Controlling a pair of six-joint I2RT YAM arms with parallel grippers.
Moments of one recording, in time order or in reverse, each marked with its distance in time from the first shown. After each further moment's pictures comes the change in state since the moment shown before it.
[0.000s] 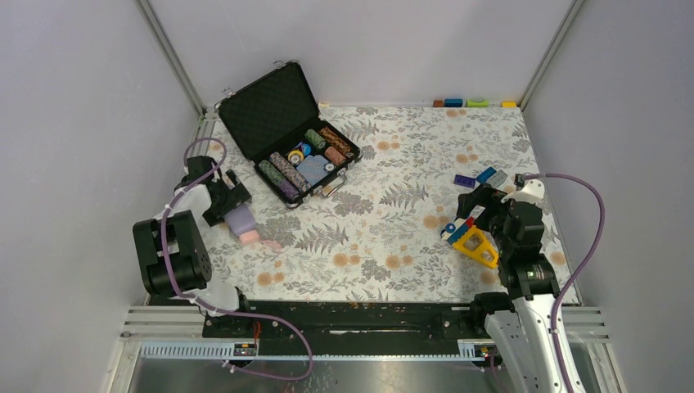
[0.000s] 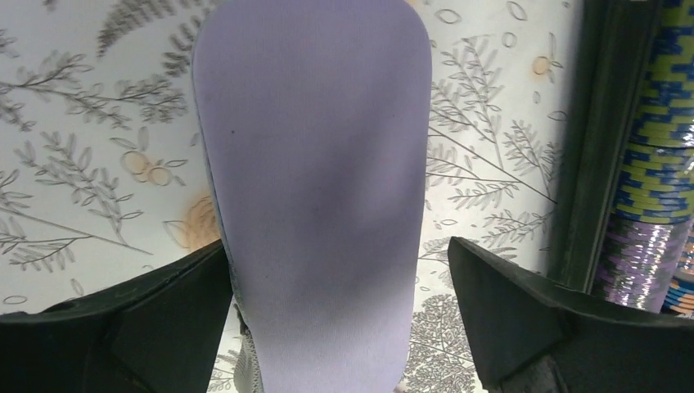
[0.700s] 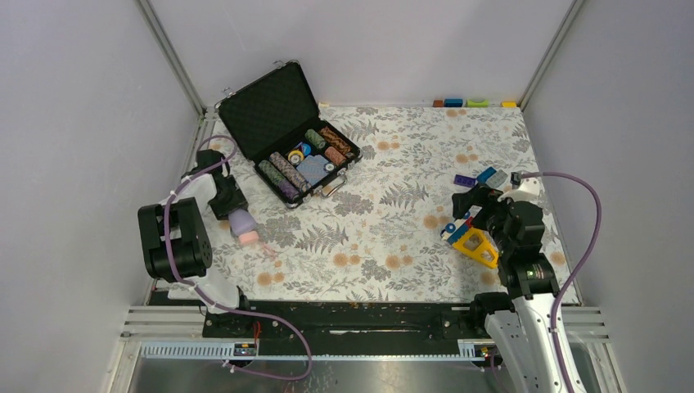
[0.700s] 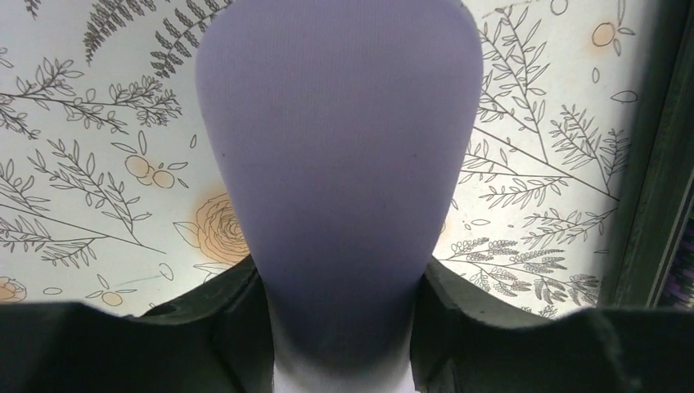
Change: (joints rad) left arm -0.078 0.113 0.114 -0.131 -0.100 0.073; right arm 0.001 0.000 -0.002 0.021 -0.078 0.000
